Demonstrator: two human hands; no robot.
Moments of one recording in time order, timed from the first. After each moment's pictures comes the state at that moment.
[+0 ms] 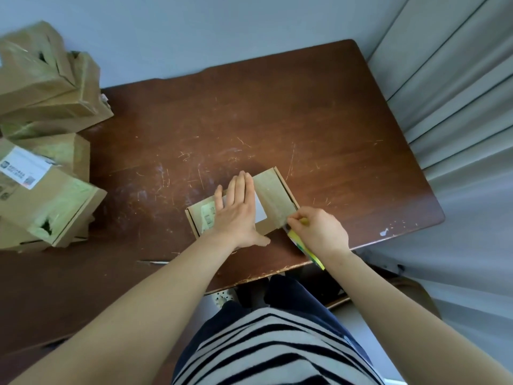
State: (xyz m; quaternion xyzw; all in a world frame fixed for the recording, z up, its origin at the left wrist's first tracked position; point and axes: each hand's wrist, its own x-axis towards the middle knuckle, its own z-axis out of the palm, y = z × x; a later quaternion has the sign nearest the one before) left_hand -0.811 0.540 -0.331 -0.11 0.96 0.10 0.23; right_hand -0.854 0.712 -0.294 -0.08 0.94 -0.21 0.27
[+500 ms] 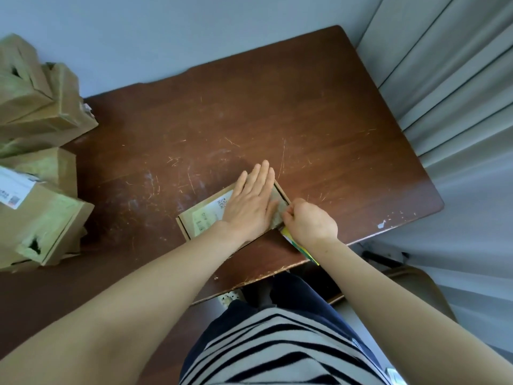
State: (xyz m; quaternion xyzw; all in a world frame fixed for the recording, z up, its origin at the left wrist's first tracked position) left_hand -0.833 0.561 -0.331 0.02 0.98 0.15 0.11; right_hand -0.866 0.698 -0.300 -0.08 0.95 -0.12 0.29
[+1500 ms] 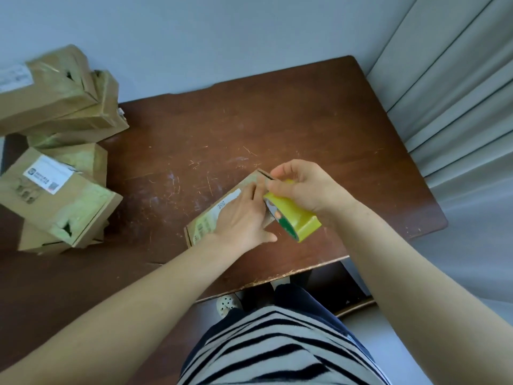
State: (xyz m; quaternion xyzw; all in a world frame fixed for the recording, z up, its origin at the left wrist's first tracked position) left_hand -0.805 0.541 -0.267 -0.09 0.97 0.15 0.18; right_hand -0.887 0.664 -0.199 -0.06 0.76 -0.53 0.38
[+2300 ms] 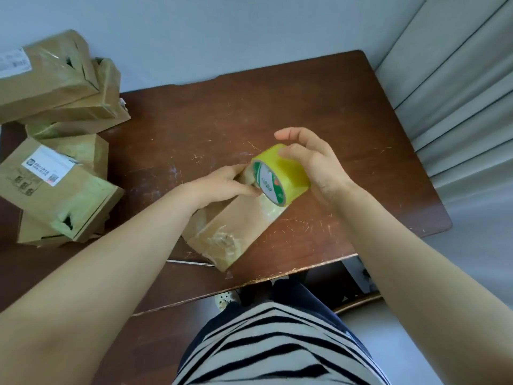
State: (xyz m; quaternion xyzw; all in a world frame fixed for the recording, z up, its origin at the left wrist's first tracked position) left_hand -0.843 0.461 -0.273 -0.16 0.77 0.56 0.28; right_hand -0.910 0.646 -0.209 -0.07 0.71 -0.62 0.33
